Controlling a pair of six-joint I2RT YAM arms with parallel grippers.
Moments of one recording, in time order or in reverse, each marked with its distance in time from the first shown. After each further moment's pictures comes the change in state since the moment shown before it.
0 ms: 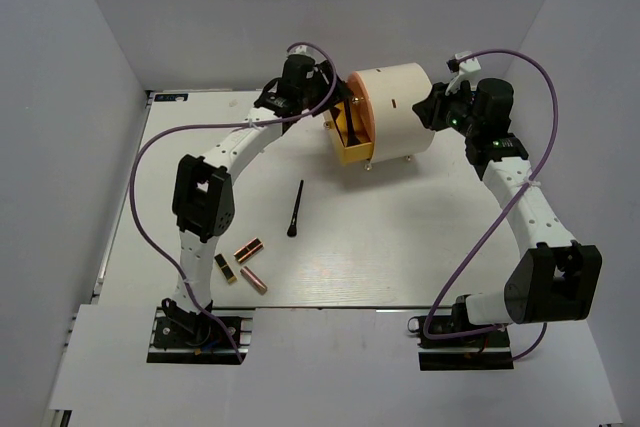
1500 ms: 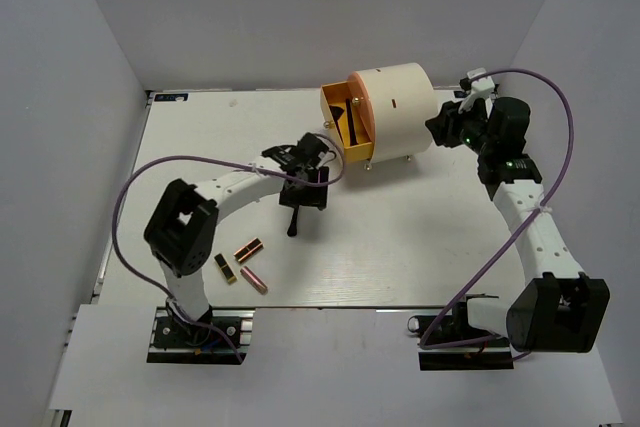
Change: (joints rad) left arm -0.172 -0.348 -0.613 -0.435 -0.193 0.290; right arm -0.069 -0.146 -0.134 -0.033 -0.010 -0.103
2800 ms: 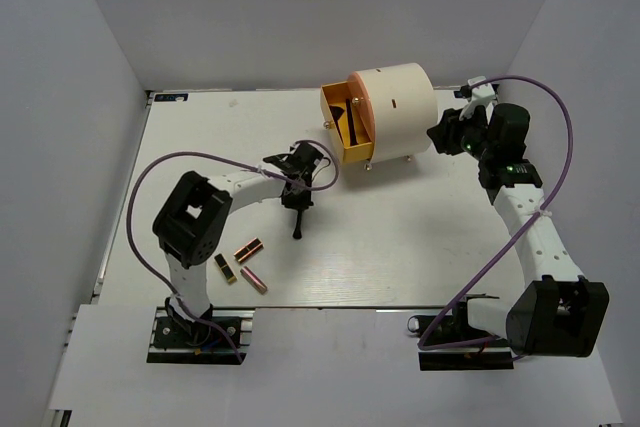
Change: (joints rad) left arm 0.025 0.117 -0.076 0.170 -0.105 -0.002; right arm -0.016 -0.026 -0.045 -0.036 0.002 0.003
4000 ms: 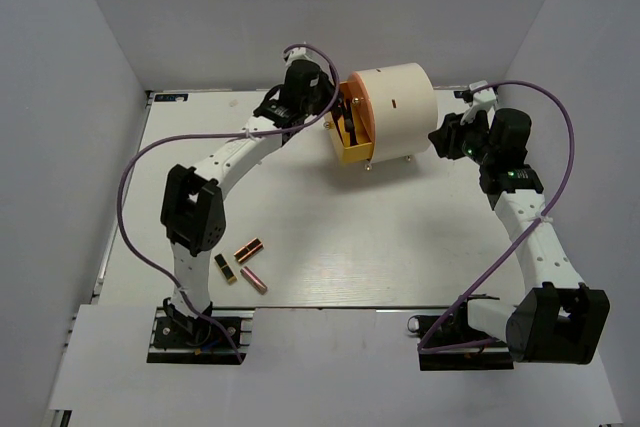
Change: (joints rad) left arm 0.085 0.079 0.557 0.322 0.093 -0.267; right arm -0.007 -0.034 -0.033 -0.006 0.002 -0.001
